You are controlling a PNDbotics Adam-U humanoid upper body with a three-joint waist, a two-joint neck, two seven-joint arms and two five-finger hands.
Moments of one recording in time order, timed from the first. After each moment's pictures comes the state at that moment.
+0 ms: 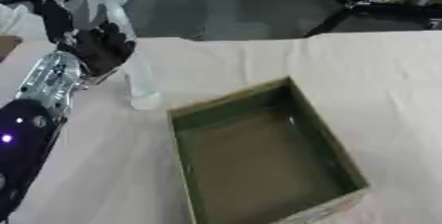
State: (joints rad) left arm -0.93 0.50 -0.17 -1.49 1.50 0.21 0.68; right arm -0.33 -0.49 -0.38 -1.90 -0.34 -0.11 -0.13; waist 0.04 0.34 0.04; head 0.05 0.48
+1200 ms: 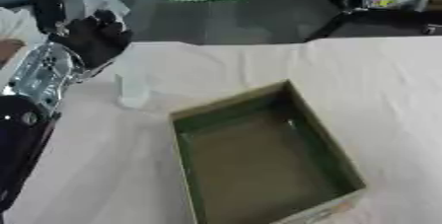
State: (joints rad) left arm -0.94 0.51 -0.16 -1.55 1.52 0.20 0.70; right arm -0.33 -0.49 -0.38 -1.90 -0.34 -0.11 -0.13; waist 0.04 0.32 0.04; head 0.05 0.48
